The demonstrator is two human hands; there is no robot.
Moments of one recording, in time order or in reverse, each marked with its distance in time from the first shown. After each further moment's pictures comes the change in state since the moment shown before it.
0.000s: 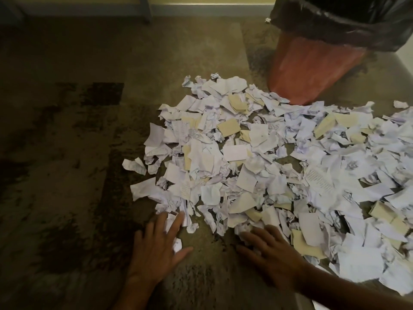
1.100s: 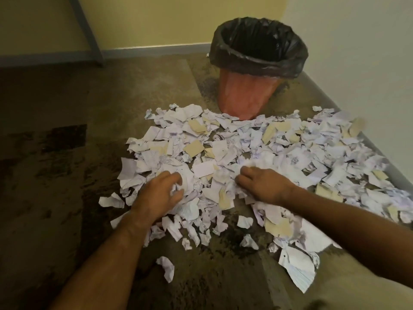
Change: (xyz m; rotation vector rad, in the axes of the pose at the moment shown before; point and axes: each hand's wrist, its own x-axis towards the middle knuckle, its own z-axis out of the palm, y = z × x) left_hand 0.132 0.023 -0.129 -0.500 0.118 0.345; right_hand 0.009 0.076 -0.131 -0.212 0.306 0.167
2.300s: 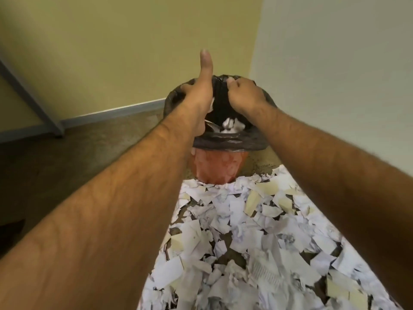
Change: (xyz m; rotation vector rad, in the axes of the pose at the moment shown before) left_hand 0.406 0.248 -0.073 -0.976 -0.002 -0.437; right_hand 0.192 0.319 -0.142 0.562 0.447 1.085
